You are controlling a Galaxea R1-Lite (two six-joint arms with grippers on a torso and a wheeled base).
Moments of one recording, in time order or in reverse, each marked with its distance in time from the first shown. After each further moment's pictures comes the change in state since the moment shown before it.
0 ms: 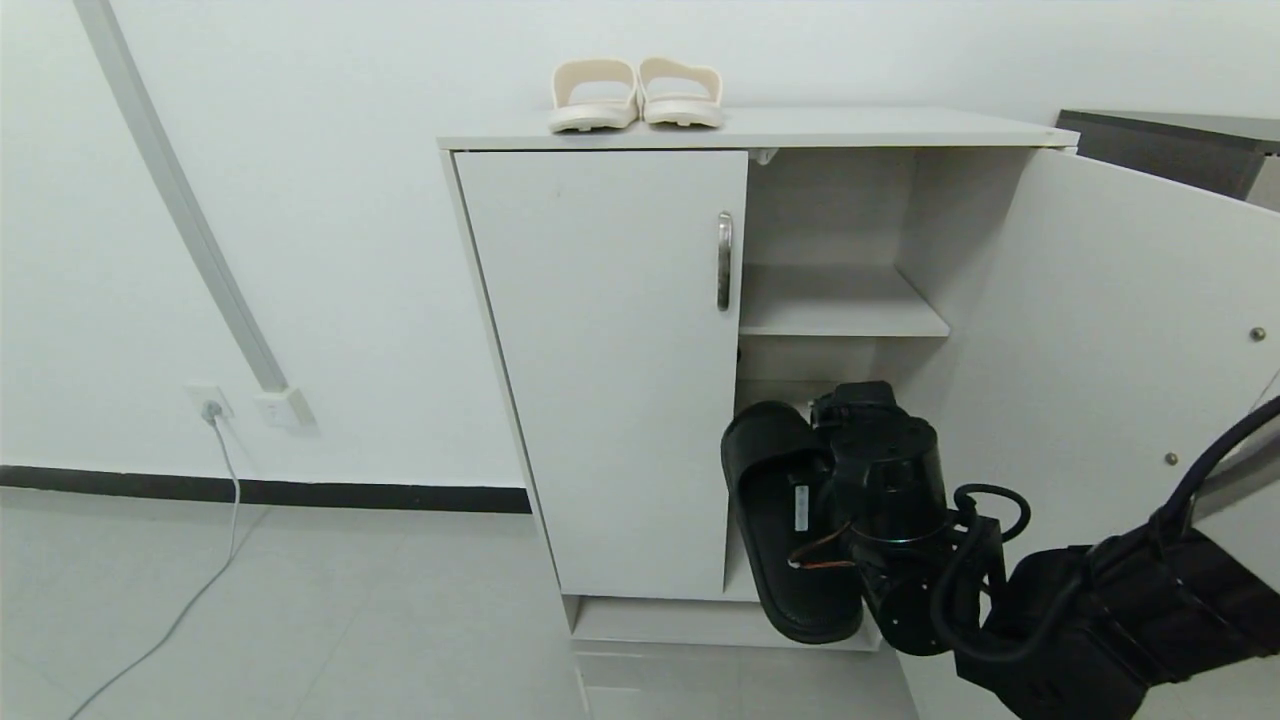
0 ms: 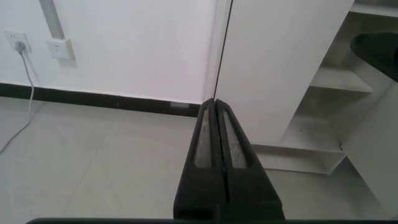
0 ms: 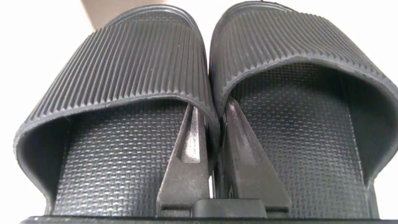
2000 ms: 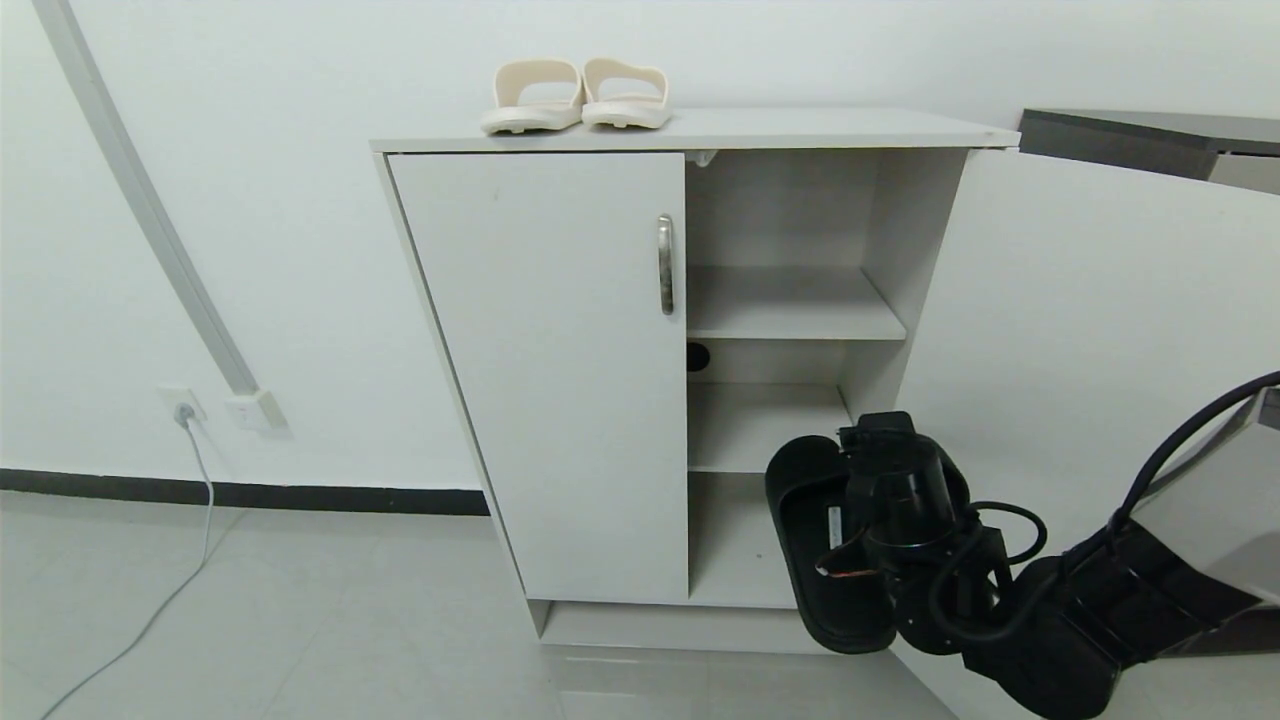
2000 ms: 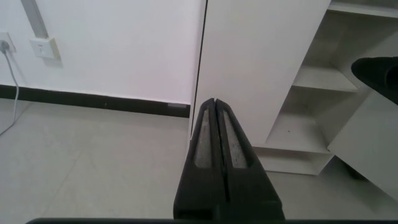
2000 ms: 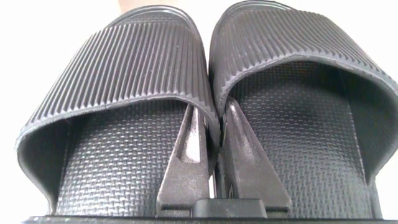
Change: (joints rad) left arm 0.000 0.002 0.000 0.000 -0.003 -0.001; right arm -0.095 0.066 0.064 -0.009 0.001 0.001
